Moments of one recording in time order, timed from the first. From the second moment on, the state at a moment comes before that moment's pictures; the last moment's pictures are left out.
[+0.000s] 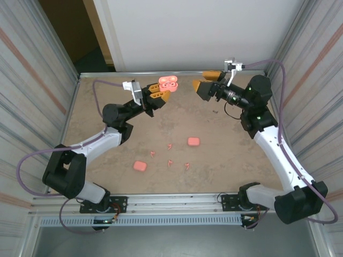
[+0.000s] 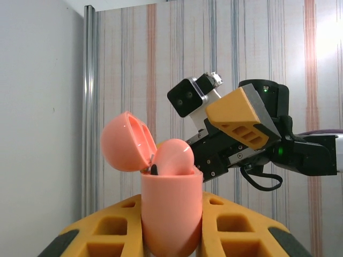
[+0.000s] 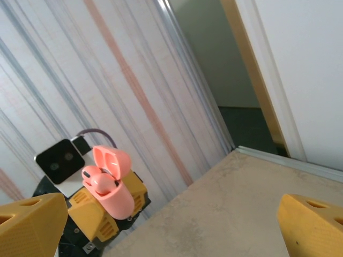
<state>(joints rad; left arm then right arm) -0.49 1.46 0.88 1.28 0.71 -0.47 0.31 1.17 1.17 0.17 -0.72 0.57</state>
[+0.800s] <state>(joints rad) -0.49 1.48 0.88 1.28 0.71 -0.48 0.42 1.33 1.36 0.14 -0.84 0.56</state>
